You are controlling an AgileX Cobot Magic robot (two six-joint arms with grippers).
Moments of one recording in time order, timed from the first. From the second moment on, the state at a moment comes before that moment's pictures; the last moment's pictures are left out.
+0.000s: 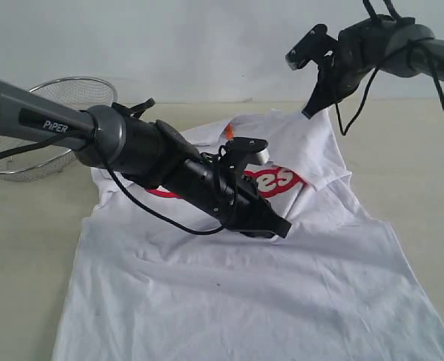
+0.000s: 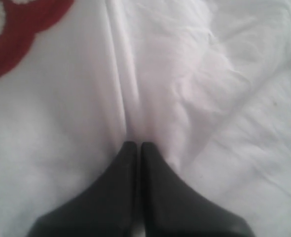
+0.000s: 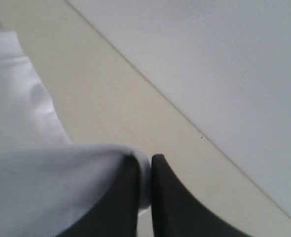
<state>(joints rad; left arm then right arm) -0.60 2.27 -1.41 -1.20 0.55 1.14 0.04 2.49 -2.16 -0.30 0.58 -0.41</state>
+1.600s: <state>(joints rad) -0.28 2.10 -1.34 -0.83 0.51 0.94 0.17 2.00 -1.44 -0.05 1.15 -0.11</state>
